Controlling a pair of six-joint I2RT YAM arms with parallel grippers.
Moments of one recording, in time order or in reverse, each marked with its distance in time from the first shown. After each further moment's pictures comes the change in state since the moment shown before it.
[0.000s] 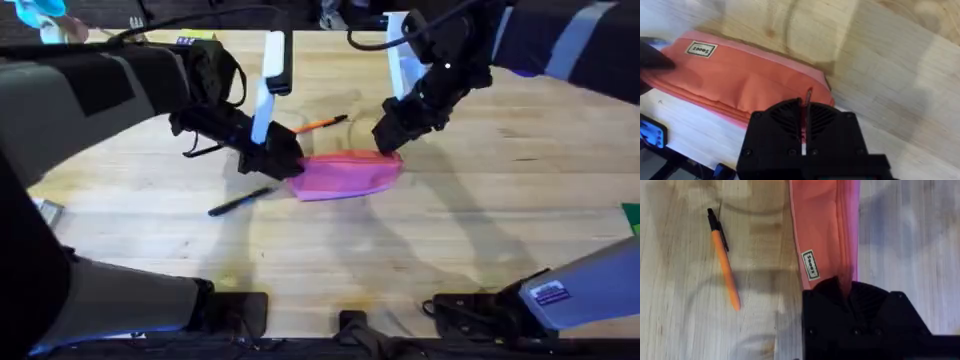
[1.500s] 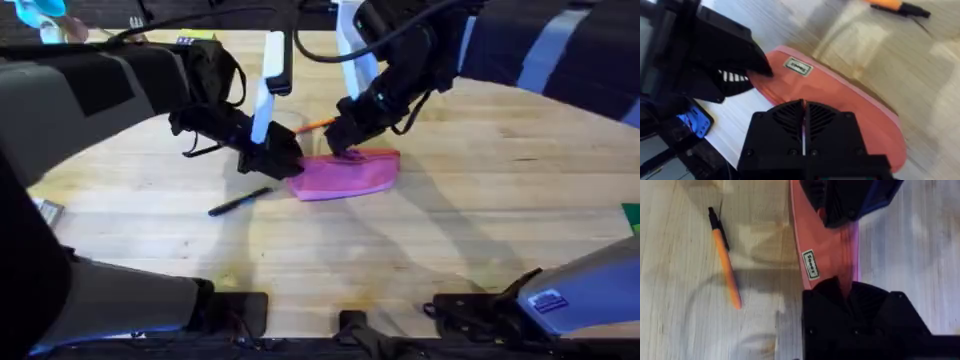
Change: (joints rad) left arm 0.000 0.000 0.000 0.002 -0.004 0.000; right arm 0.190 -0.001 0.052 0.113 -0.150 0.028
